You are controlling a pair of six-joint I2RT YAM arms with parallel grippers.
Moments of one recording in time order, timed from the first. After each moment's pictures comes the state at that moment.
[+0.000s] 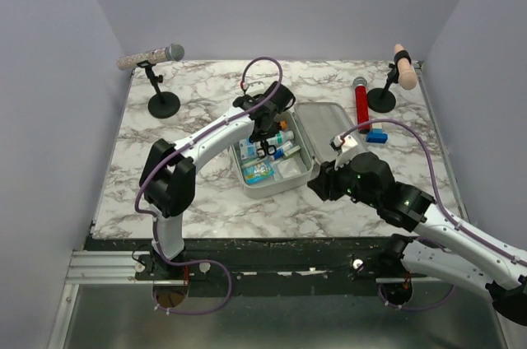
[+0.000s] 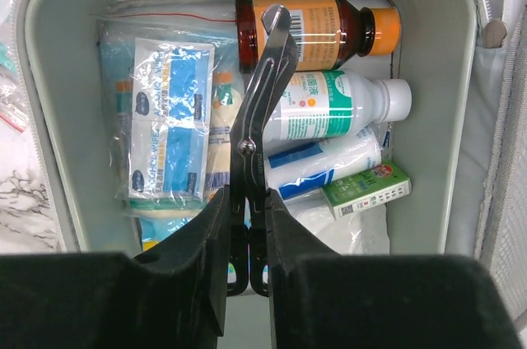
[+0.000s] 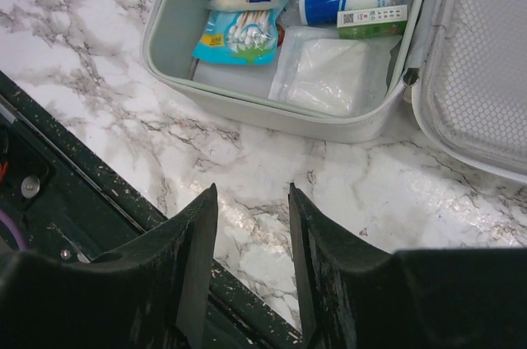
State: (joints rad) left arm -0.71 1.88 1.64 -0.86 -0.39 -0.91; right arm 0.86 0.79 0.68 -0.37 0.07 0.34
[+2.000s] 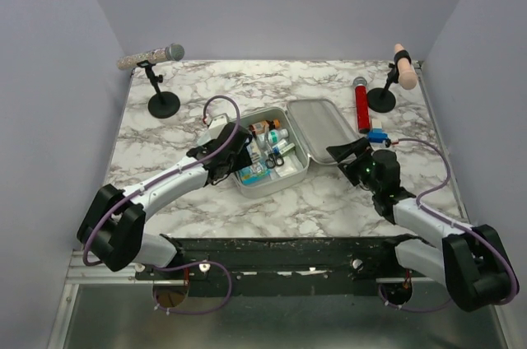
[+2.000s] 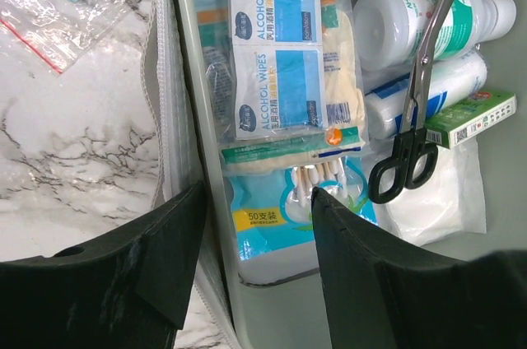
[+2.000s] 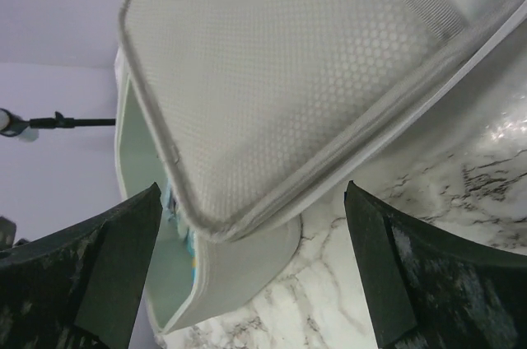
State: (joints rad) left arm -0.64 1.38 0.85 -0.38 -0.33 -0.86; right arm 0.28 1.06 0.26 0.42 -0.04 1.10
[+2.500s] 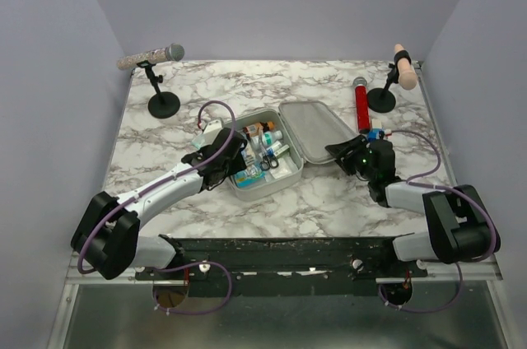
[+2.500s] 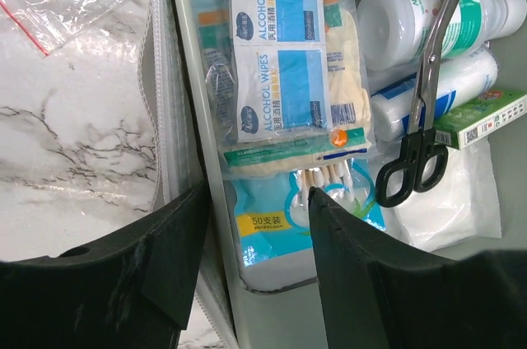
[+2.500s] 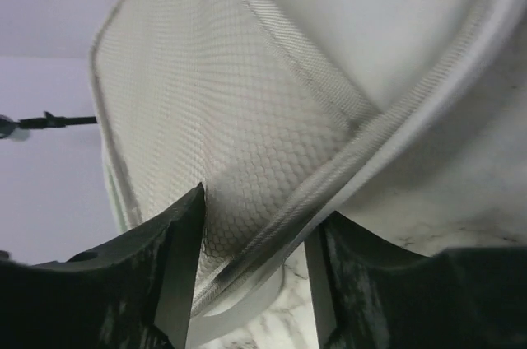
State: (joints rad) left arm -0.63 1.32 0.79 -0.37 -0.36 -0.84; right arm 0.21 1.38 0.34 0.59 -0.18 1.10
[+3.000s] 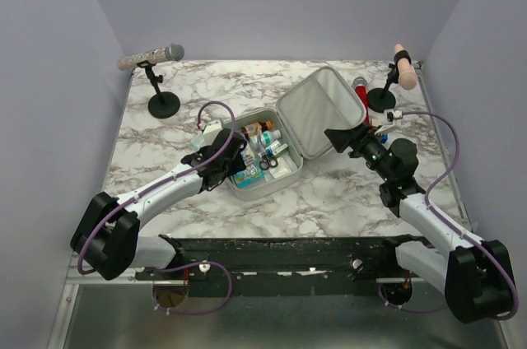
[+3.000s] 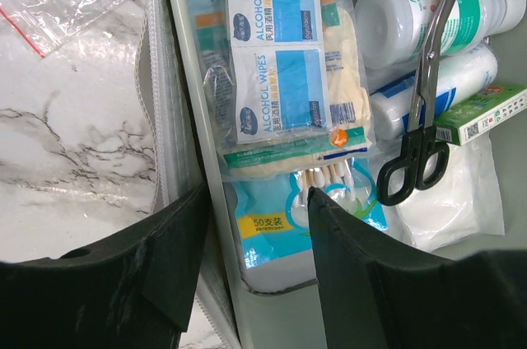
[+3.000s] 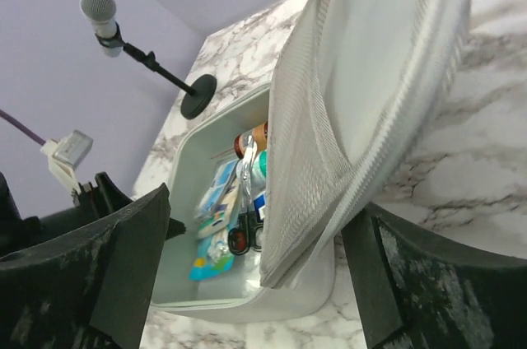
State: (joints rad) left arm -0.63 1.31 0.77 -0.36 -0.37 -0.83; right arm 0.21 1.03 0.38 0.62 -0.32 0.73
